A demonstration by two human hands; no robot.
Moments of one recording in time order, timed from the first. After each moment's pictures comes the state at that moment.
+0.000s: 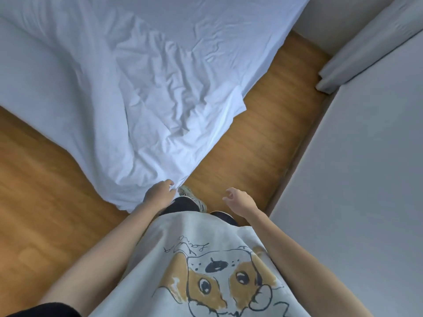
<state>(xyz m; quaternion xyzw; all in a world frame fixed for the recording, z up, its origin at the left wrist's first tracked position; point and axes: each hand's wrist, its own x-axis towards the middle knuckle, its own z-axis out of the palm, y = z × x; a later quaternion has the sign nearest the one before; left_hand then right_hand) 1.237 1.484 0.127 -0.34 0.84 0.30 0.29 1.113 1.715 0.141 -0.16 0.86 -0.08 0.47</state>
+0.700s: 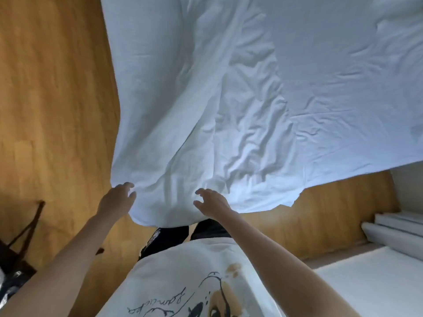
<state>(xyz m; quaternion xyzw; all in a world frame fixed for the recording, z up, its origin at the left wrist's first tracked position) 1.287 1.329 0.097 -0.67 0.63 0.36 0.17 1.015 1.395 0.118 -0.54 0.68 0.12 0.49</state>
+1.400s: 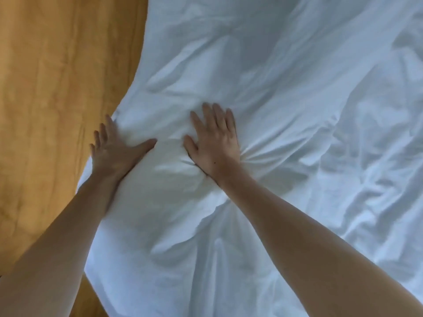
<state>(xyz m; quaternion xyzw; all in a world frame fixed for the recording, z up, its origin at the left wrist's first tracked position) 1.331 1.169 -0.209 -0.83 0.41 0.37 -0.01 1.116 1.134 -0.178 -0.81 0.57 0.07 0.11</state>
